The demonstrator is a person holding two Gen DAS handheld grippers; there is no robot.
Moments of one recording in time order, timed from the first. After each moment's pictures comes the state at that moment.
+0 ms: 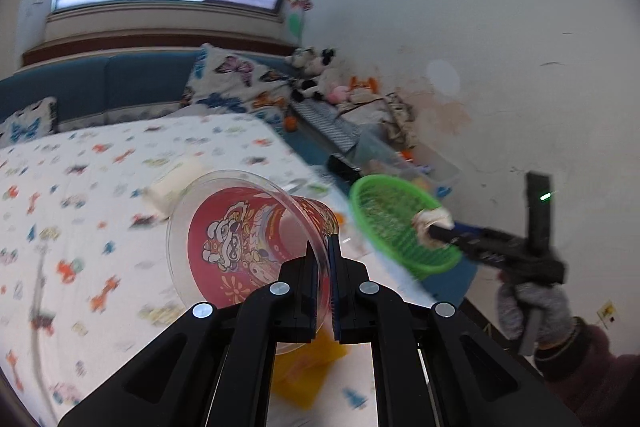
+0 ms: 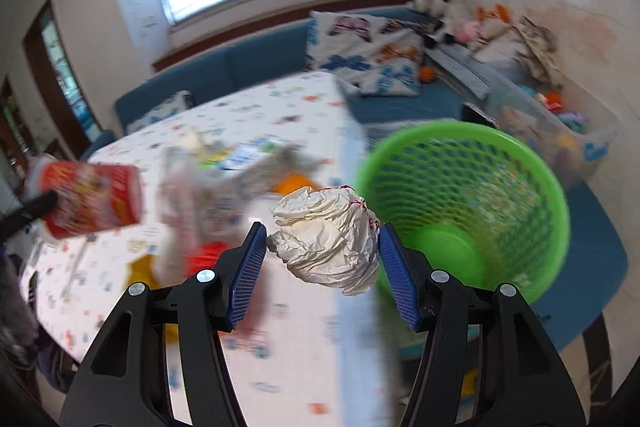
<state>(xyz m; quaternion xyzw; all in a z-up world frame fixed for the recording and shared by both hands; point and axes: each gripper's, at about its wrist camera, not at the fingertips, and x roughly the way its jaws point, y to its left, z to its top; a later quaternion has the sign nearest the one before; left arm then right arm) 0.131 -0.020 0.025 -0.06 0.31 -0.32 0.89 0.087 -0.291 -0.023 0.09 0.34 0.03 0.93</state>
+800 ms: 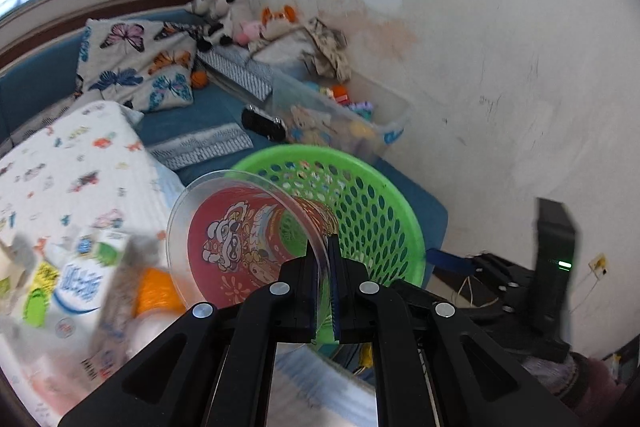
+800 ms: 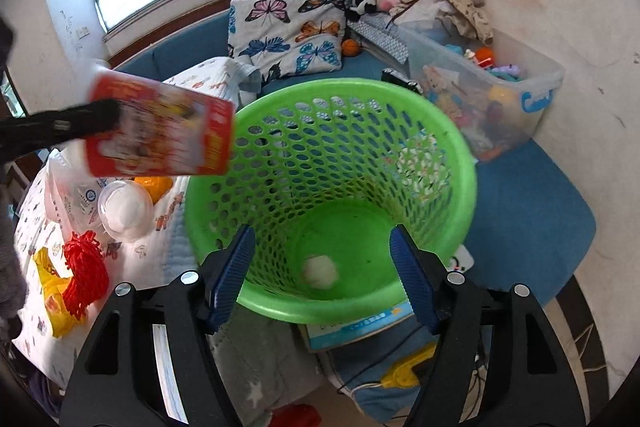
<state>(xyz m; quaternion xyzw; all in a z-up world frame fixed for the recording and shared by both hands) 0.214 -0.275 -0.012 0.04 0.39 -0.42 0.82 0.075 -0.401 -0.071 0.12 0.37 -0.06 0.92</state>
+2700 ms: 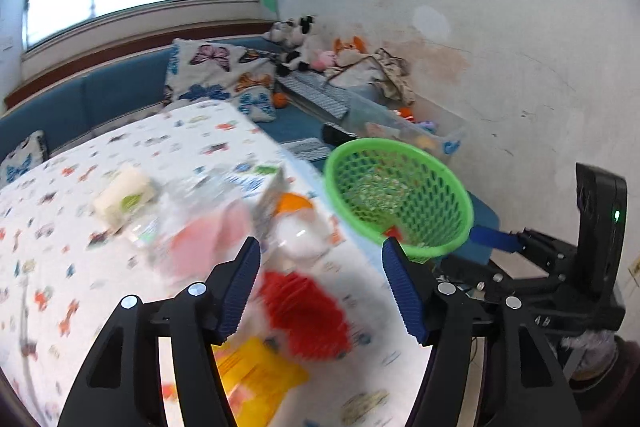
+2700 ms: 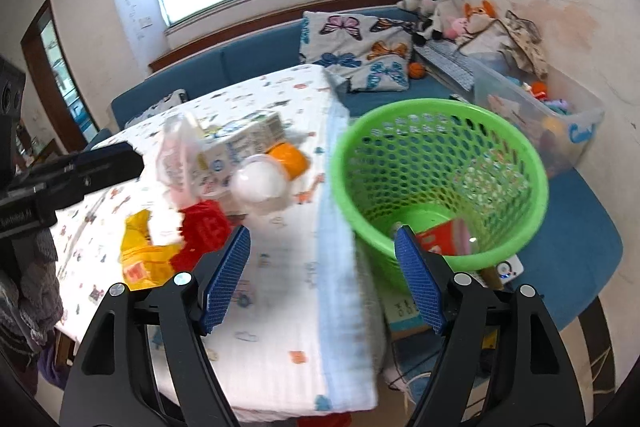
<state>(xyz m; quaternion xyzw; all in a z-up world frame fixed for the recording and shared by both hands) 0.129 -0.116 0.002 0.04 0.34 -0.30 0.89 0.039 -0.287 -0.036 0.09 0.33 0.04 0.94</state>
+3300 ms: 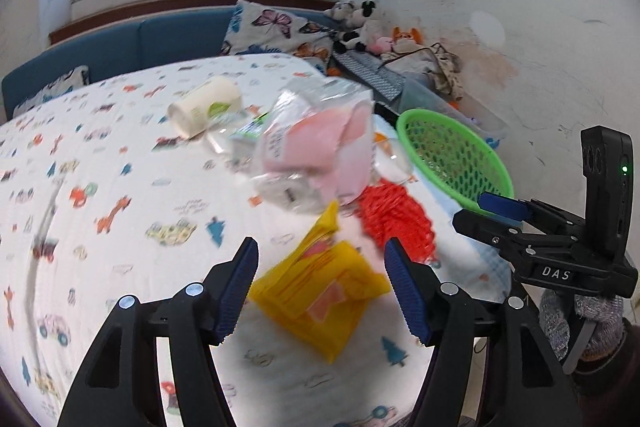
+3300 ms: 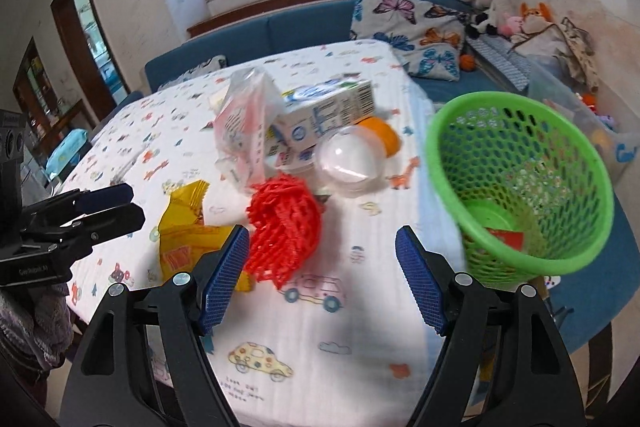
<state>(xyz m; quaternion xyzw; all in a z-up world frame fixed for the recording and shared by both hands) 0.111 -0.023 -0.050 -0.01 0.38 -0.23 0.89 0.067 -0.214 -0.054 0.06 0.37 0.11 0.92</state>
